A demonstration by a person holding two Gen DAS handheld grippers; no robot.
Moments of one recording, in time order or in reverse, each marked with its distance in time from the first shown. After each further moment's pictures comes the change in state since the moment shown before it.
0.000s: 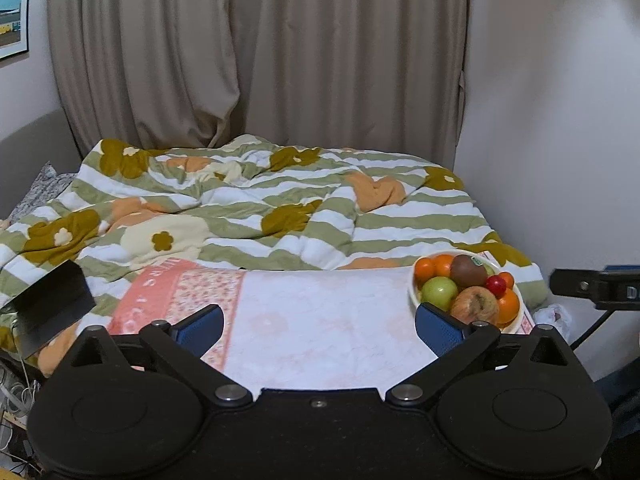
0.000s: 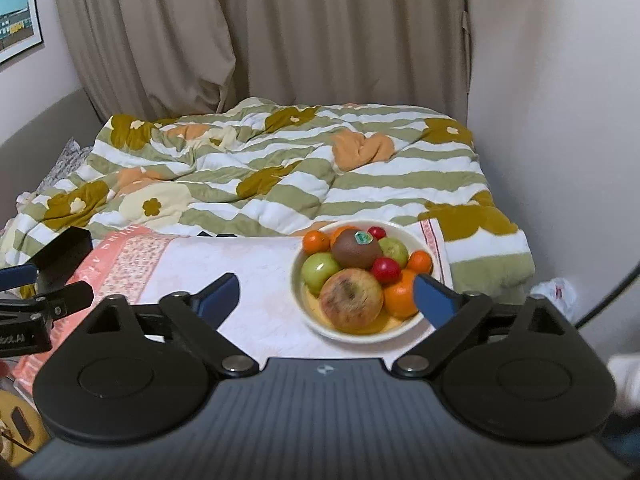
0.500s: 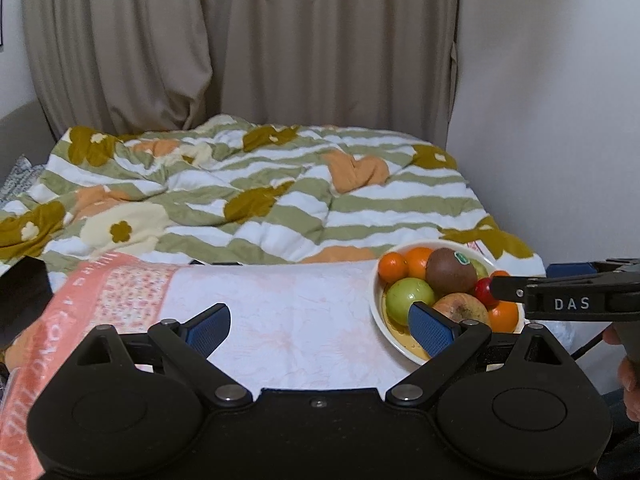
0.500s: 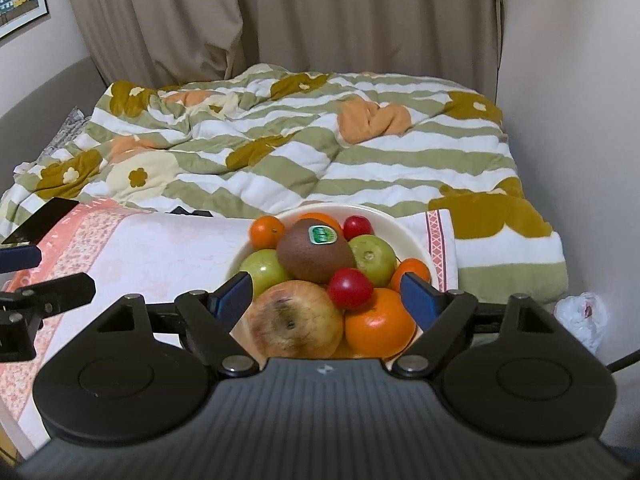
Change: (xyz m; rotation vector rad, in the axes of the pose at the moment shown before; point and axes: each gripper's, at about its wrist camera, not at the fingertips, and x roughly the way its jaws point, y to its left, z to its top) left arm 0.092 -0.075 0.008 0.011 0.047 -0.004; right arm 0.130 -0.069 0.013 -0.070 0.071 0.077
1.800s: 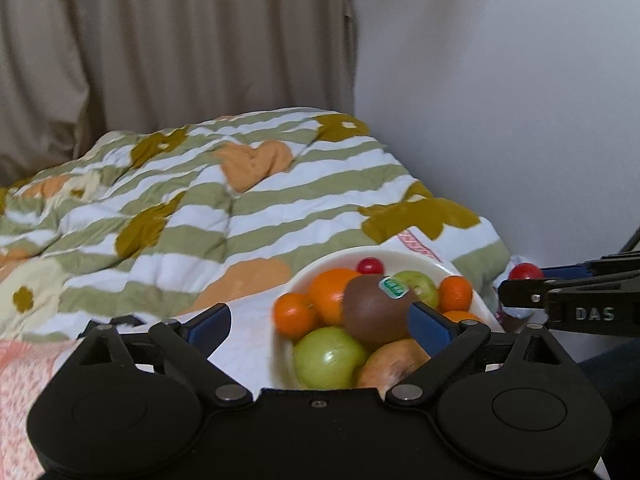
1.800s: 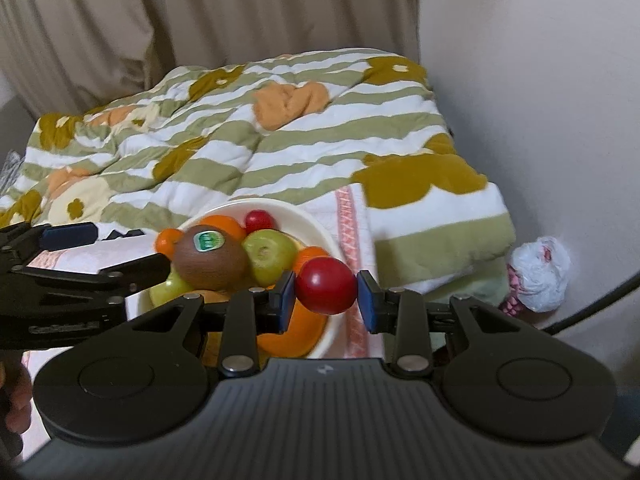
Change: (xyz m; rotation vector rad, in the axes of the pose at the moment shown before) left arm 0.116 -0.069 0.037 0.225 0.071 -0.215; right arm 0.031 -0.062 0.006 0.175 0.068 -0.127
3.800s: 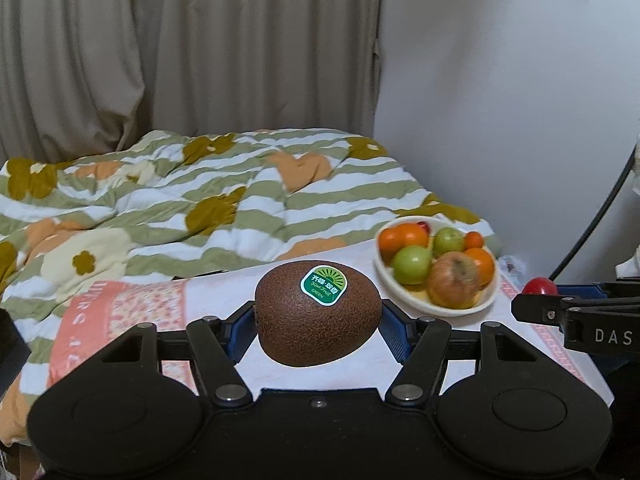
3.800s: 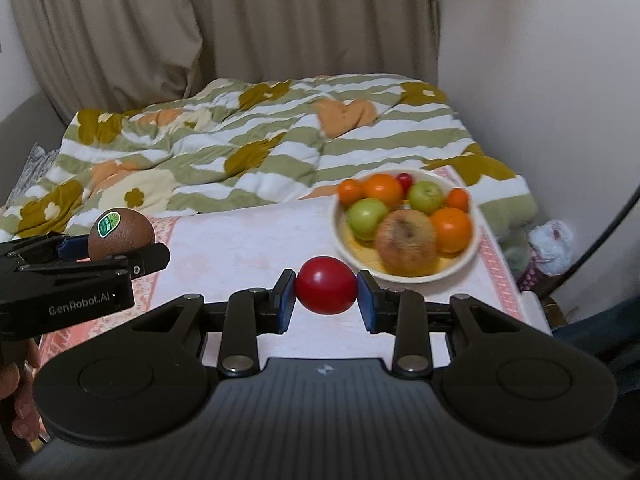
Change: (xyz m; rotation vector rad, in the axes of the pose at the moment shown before) left arm -0.161 0.122 -0.084 -0.049 -0.077 -0.045; right arm -0.136 0.191 -0.094 0.009 -0.094 -0.062
